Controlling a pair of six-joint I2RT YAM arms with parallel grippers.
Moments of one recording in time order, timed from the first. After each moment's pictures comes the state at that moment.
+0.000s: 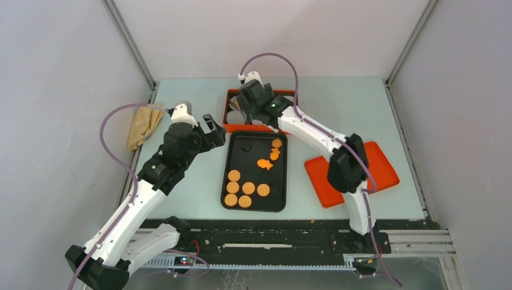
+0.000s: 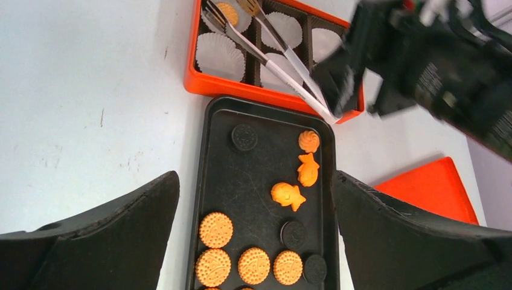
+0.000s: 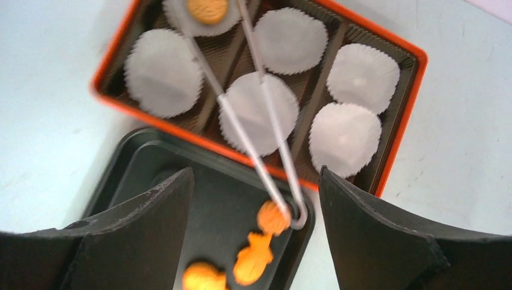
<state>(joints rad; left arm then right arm) -0.49 0.88 0.92 -0.43 -0.27 -0.57 0.80 2.04 1.94 -0.58 0.44 0.15</state>
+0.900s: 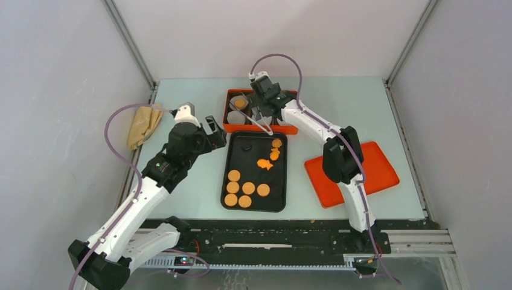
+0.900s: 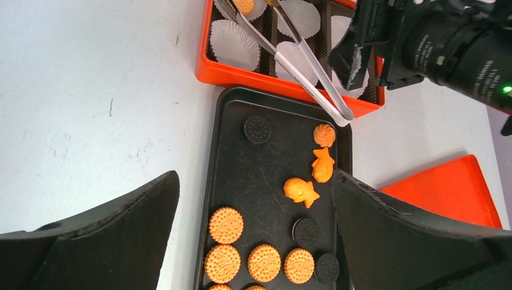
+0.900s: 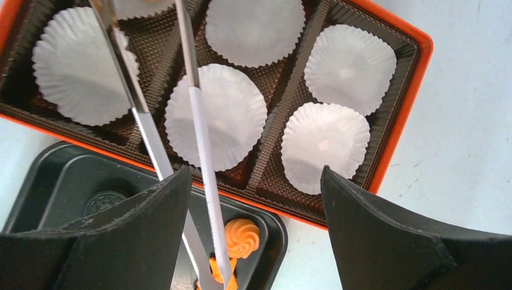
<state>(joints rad) -0.49 0.90 0.90 -0.43 -0.29 -0.57 0.67 2.24 2.05 -0.62 0.37 0.11</state>
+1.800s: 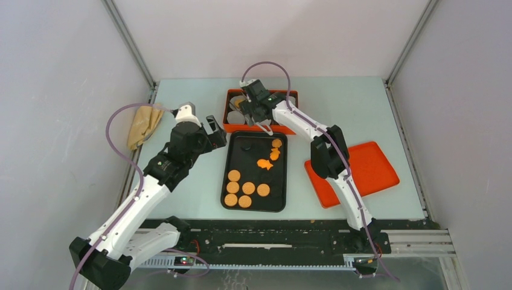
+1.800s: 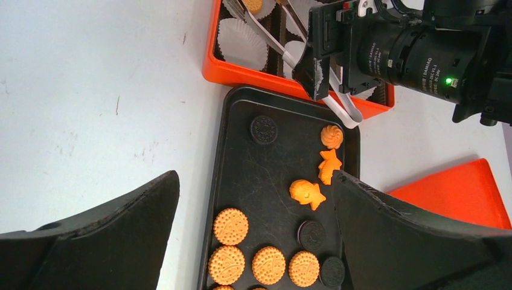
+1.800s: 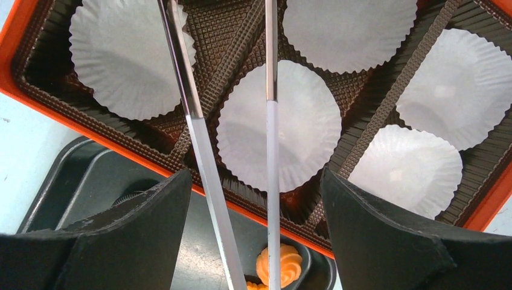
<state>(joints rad) -0.49 0.92 0.90 -0.43 -0.31 -0.57 0.67 2.41 2.23 -0.69 0.19 0.08</state>
